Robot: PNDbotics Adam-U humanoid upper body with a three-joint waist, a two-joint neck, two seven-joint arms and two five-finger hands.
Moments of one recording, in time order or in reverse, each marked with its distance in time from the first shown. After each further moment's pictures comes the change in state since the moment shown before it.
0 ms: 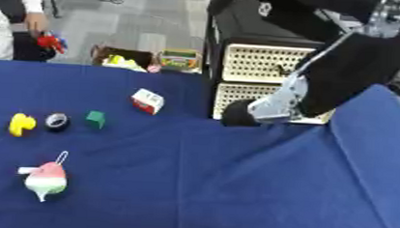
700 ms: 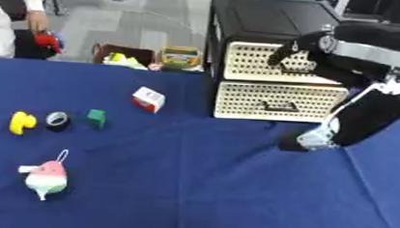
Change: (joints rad) left arm 0.007 -0.001 0.008 0.000 -0.002 0.000 -0.001; right arm 0.208 -0.142 -0.014 0.003 0.098 -0.030 0.030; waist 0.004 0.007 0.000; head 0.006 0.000
